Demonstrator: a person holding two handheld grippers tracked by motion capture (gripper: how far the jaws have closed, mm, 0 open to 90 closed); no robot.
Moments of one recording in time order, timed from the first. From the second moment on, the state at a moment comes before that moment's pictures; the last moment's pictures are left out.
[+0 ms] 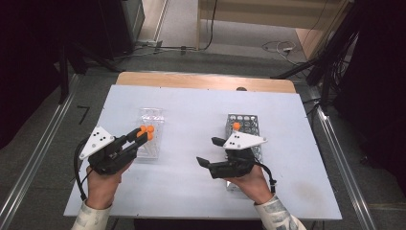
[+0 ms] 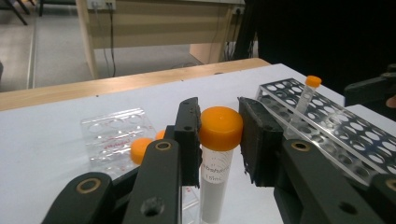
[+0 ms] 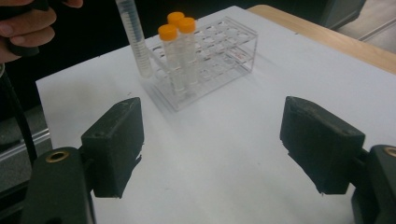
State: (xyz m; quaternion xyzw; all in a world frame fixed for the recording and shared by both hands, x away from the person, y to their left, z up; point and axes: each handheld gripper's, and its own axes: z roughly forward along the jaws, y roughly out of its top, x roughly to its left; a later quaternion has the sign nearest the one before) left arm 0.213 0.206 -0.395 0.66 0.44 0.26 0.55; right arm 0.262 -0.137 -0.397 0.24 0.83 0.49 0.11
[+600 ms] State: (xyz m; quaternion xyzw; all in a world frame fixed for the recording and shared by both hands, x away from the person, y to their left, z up) left arm 0.216 0.225 -0.392 0.64 0.46 0.28 0.55; right arm 0.261 -0.187 -0.406 0.29 0.81 0.49 0.13
